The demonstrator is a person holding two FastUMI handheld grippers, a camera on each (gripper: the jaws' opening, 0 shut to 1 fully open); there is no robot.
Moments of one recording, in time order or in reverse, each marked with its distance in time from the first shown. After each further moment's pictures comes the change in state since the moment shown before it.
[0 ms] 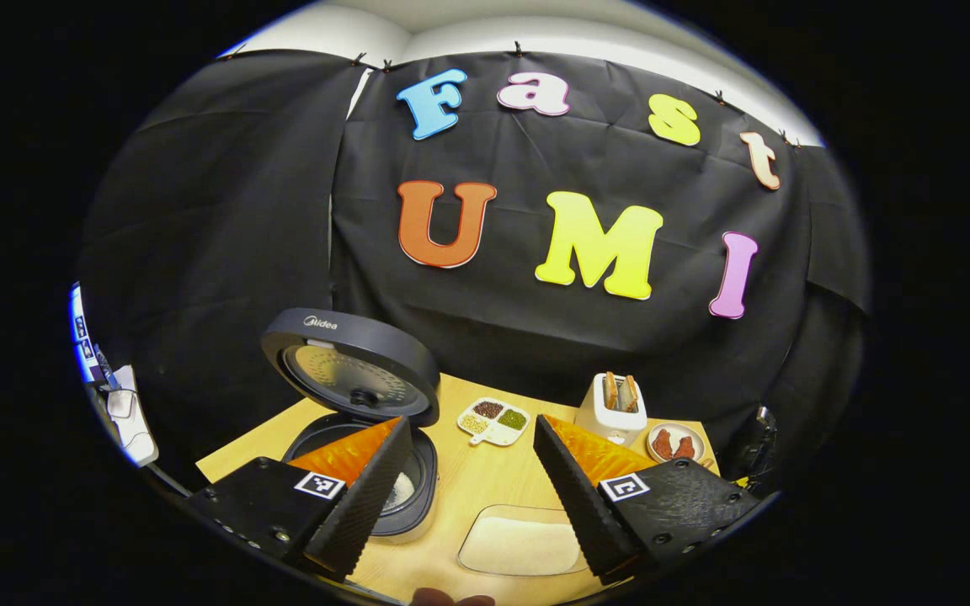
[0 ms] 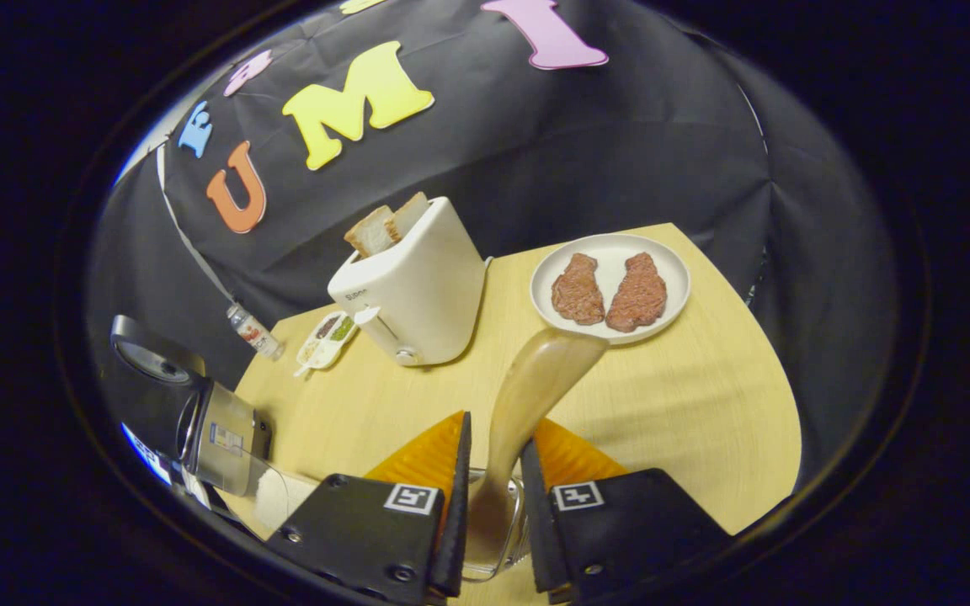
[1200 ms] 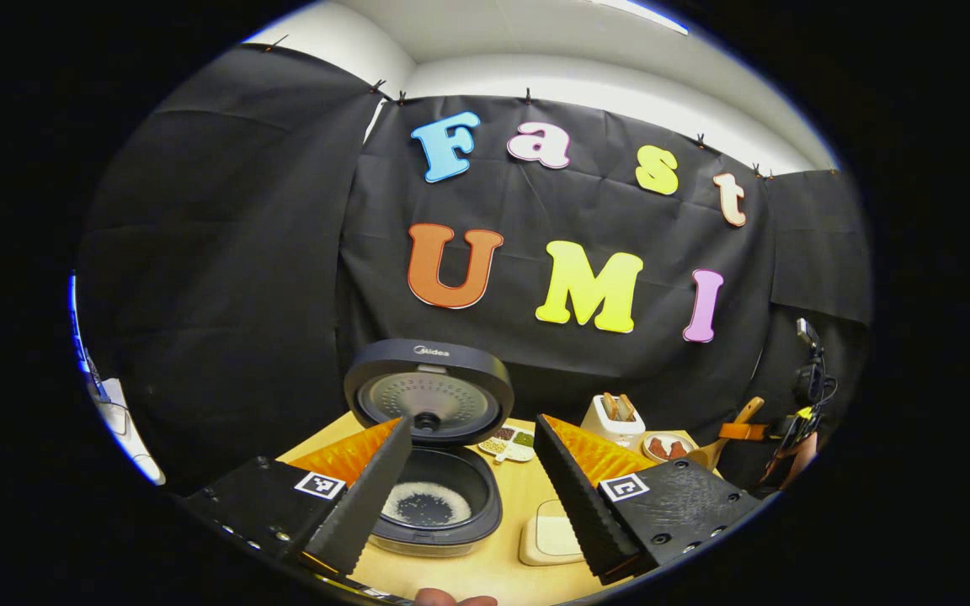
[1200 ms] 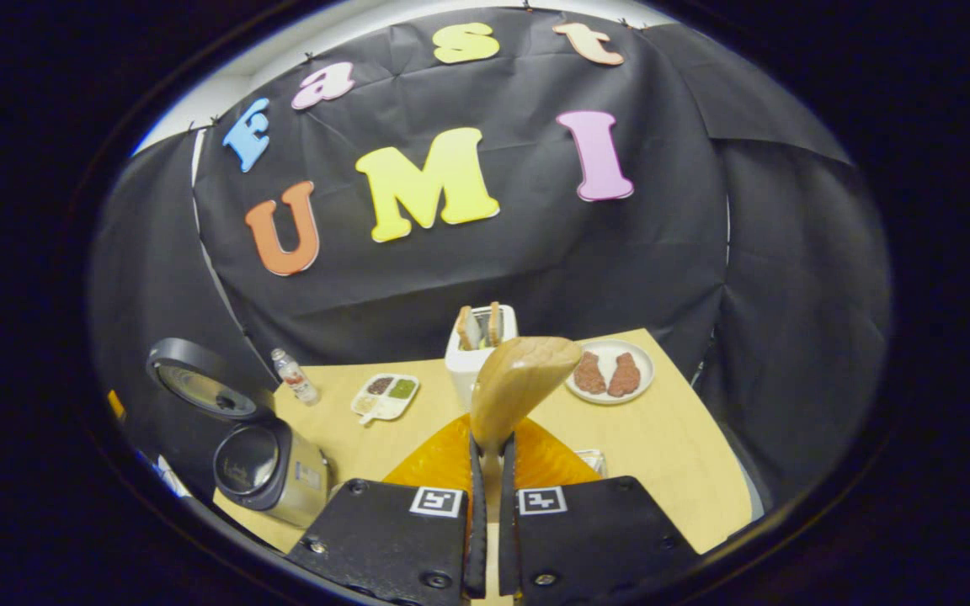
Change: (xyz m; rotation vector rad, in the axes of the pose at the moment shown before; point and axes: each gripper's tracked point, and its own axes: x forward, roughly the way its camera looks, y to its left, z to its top) left arm -0.070 0.134 0.011 0.017 -0.191 -0.118; right arm -0.173 0.200 0.030 -0.101 -0.279 -0.138
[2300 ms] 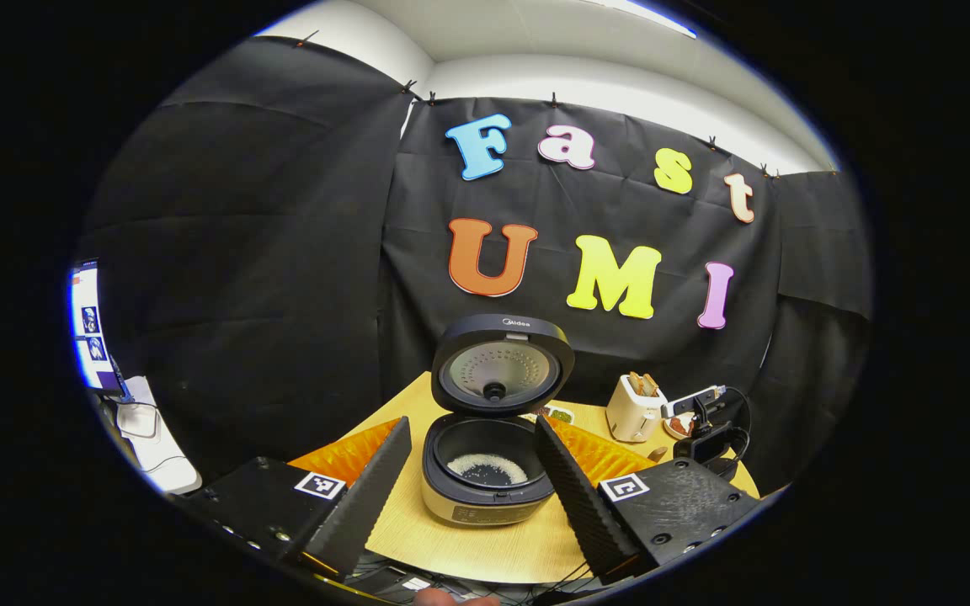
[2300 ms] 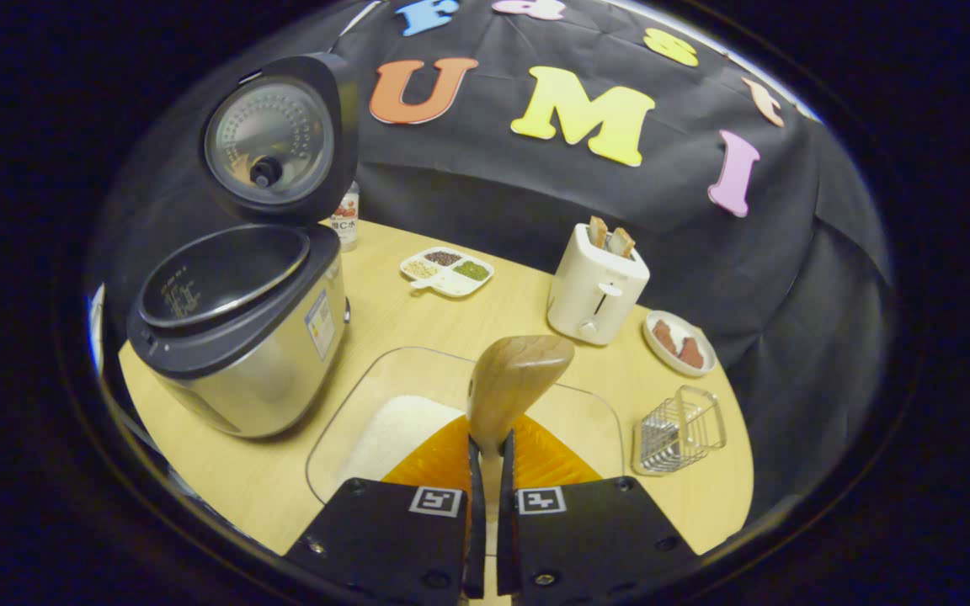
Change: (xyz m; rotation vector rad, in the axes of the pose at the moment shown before) left arm -0.069 0.078 -0.020 -0.009 0.037 0.056; right arm 0.061 0.121 -0.205 -0.404 0.184 -0.028
